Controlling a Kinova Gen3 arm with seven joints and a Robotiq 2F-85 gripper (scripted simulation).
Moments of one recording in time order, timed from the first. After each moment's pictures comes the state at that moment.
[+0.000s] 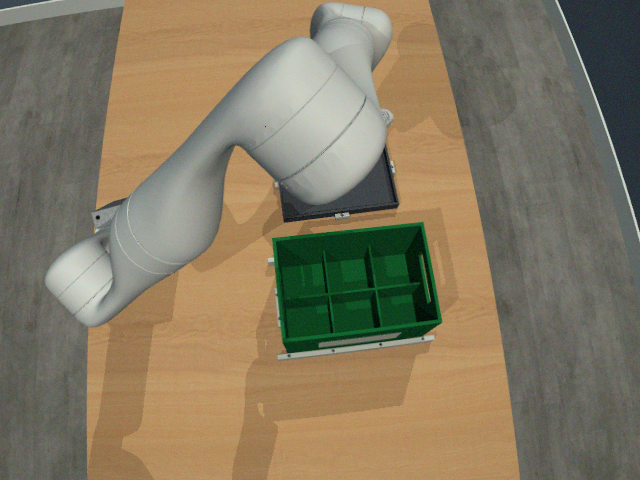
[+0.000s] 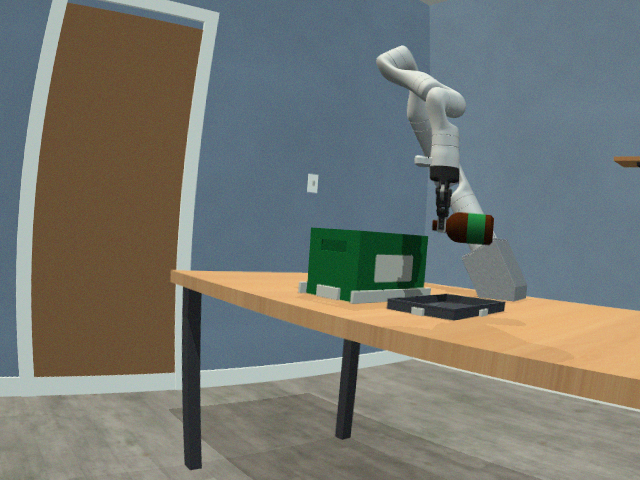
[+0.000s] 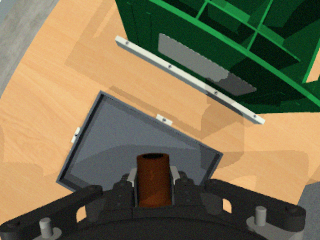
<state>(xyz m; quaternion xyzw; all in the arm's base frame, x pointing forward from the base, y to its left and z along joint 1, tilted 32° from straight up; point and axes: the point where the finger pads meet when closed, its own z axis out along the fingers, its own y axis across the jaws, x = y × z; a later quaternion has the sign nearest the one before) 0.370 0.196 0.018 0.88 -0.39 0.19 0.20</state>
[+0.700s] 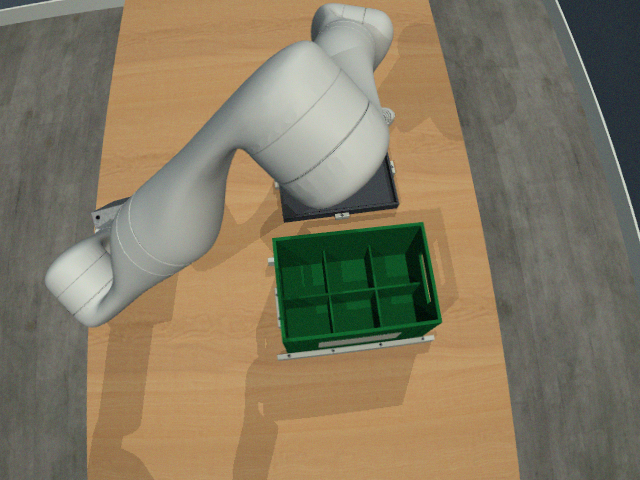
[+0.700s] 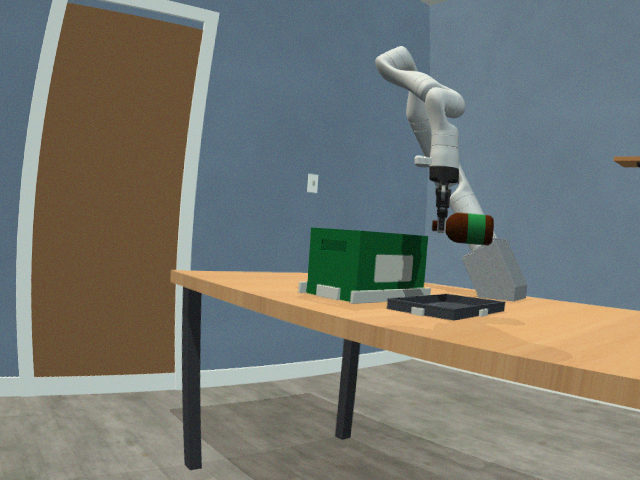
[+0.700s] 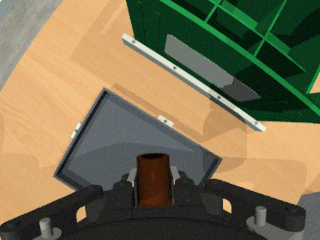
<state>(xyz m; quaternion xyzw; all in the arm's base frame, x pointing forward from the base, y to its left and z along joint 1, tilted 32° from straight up) 0.371 0.194 0.018 0.89 -0.36 0.18 0.21</state>
